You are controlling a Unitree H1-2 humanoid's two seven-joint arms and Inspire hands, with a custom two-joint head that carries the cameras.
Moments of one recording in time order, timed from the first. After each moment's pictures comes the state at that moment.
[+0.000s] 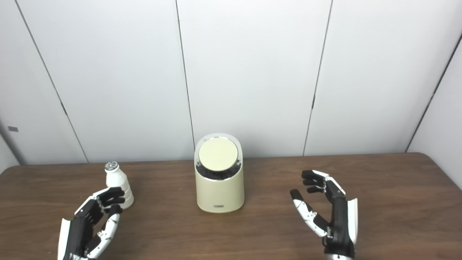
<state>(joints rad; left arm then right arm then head) -0.04 0.07 0.10 0.00 0.16 -0.41 0.15 -0.12 -0.05 -0.05 0.06 -0.34 -0.40 -0.42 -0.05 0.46</state>
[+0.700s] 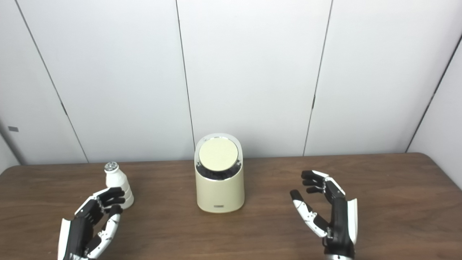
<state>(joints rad) -0.04 0.07 0.10 0.00 0.16 -0.41 0.15 -0.10 -0.05 -0.05 0.03 -0.31 -0.39 -0.37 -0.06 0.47</state>
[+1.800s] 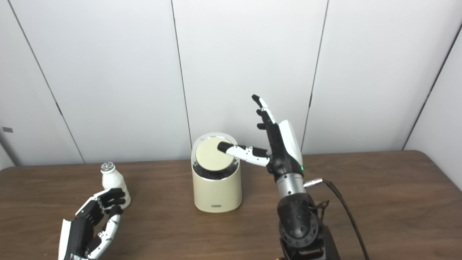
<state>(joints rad) -0.04 0.07 0.10 0.01 0.16 -0.41 0.15 -0.50 -0.04 0.14 -0.16 -0.57 0.32 -0.05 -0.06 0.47</state>
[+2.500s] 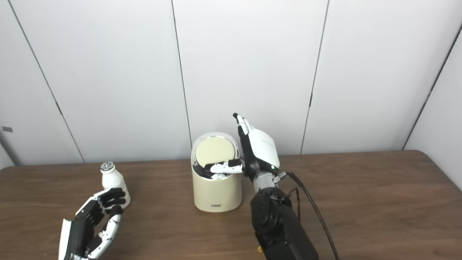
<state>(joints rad) -0.04 0.07 0.10 0.01 0.15 -0.41 0.15 -0.61 -0.04 0.25 0.15 -0.75 0.36 -0.12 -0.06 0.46</state>
